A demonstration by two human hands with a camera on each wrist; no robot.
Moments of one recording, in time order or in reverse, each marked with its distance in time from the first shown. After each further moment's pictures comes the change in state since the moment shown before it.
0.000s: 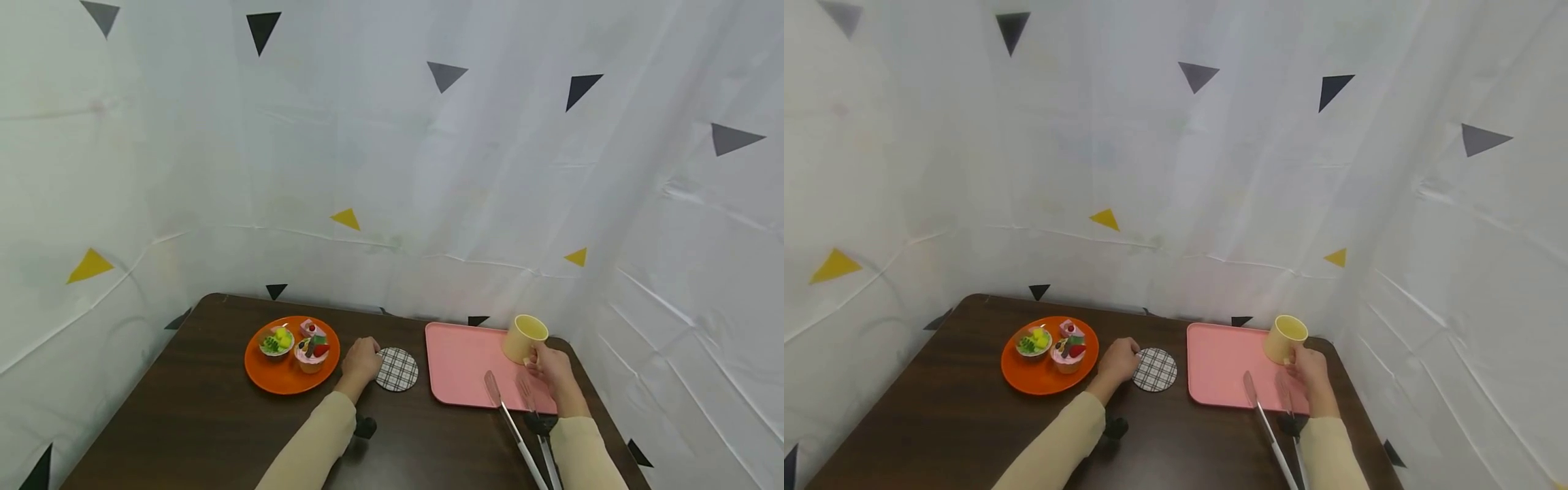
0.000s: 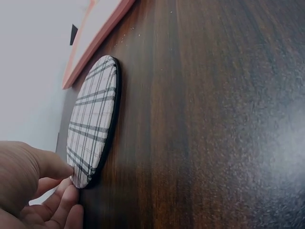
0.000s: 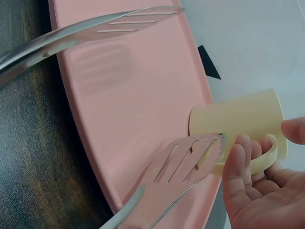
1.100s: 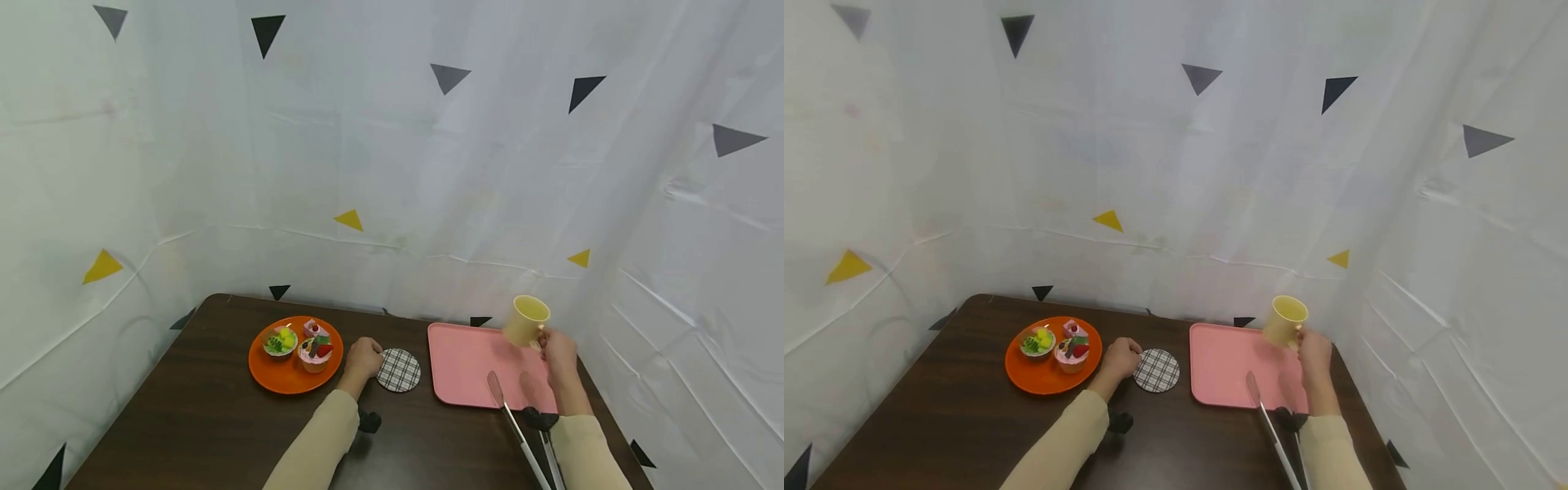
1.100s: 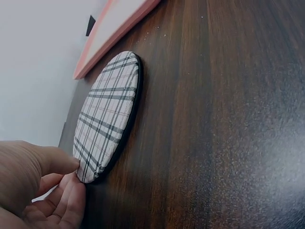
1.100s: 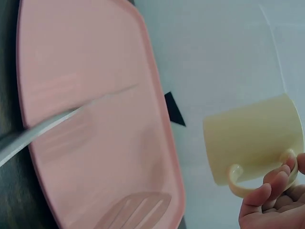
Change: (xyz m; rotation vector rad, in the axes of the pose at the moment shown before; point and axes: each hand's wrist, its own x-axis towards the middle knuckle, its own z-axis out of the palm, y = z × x) left_hand -0.004 -0.002 -0.009 -0.168 -0.005 -0.042; right_hand -0.025 -0.043 0.008 0.192 0.192 -0.068
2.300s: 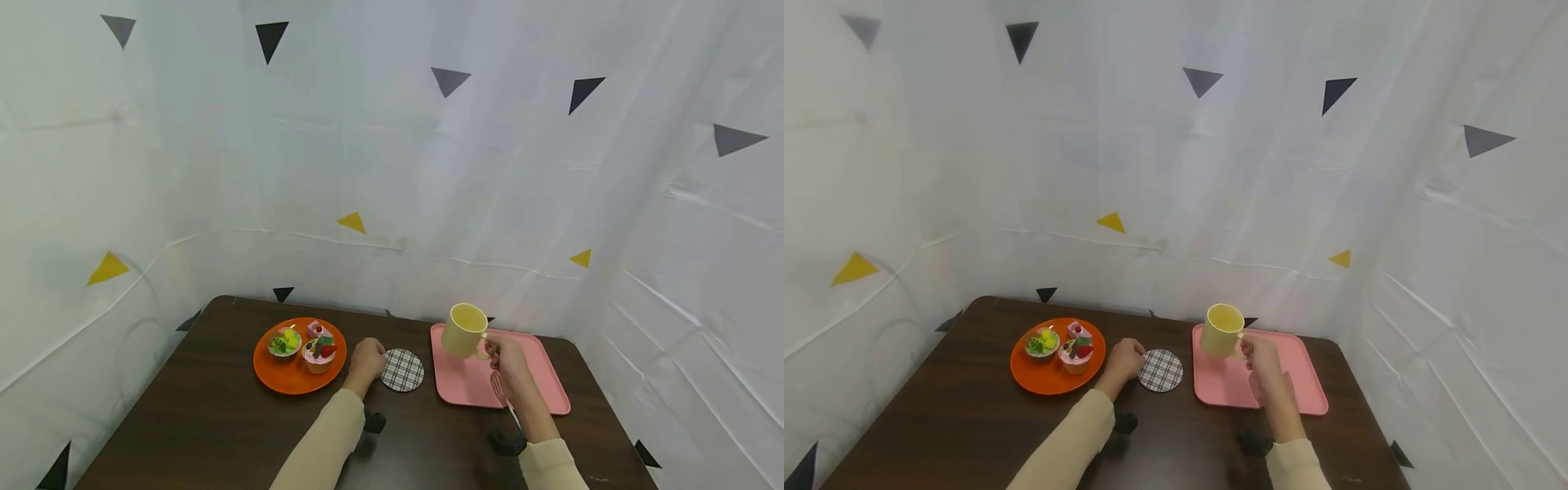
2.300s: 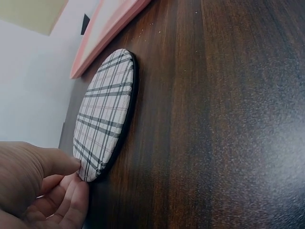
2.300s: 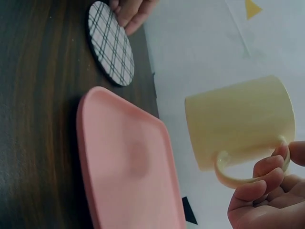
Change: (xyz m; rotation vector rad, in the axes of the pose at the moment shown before) left_hand 0.000 0.001 0.003 0.036 0.013 0.013; right_hand -0.075 -0.006 0.068 0.110 -0.382 -0.068
